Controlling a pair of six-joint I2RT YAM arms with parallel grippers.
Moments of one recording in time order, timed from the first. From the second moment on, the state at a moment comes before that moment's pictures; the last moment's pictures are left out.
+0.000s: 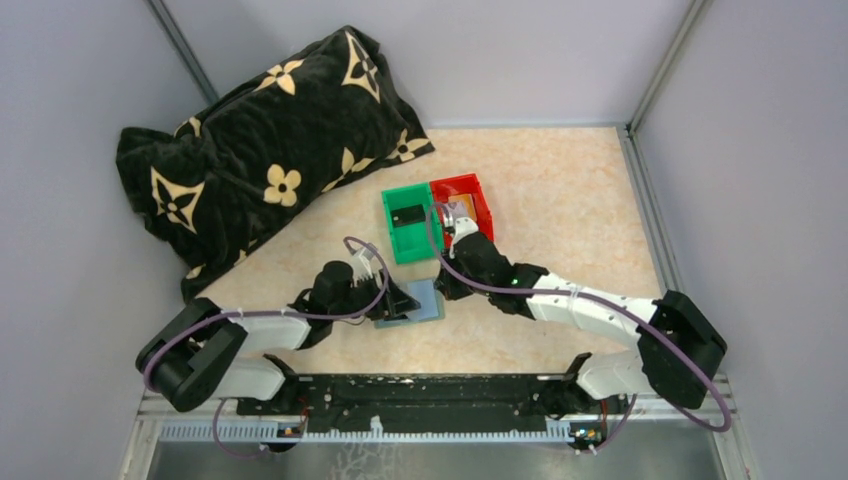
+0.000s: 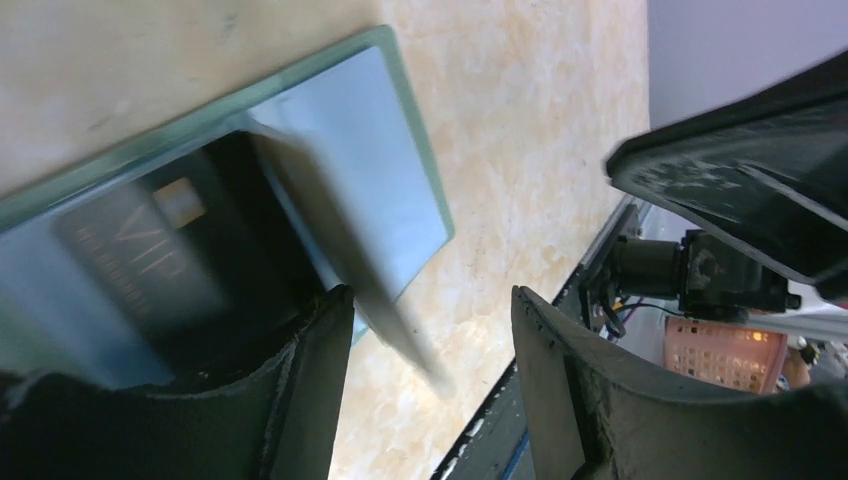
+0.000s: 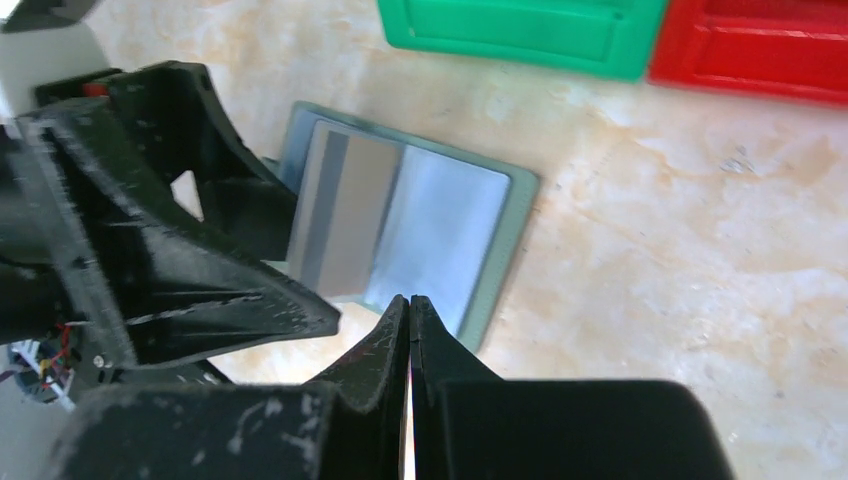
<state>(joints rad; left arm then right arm) -0.65 1.31 0.22 0.63 0.38 -0.88 0.90 1.29 0.75 -0.10 0.05 0.53</state>
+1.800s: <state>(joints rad) -0.73 1.34 0.21 0.70 0.19 -0.90 0.84 1.58 0.63 0.21 -0.13 0.55</state>
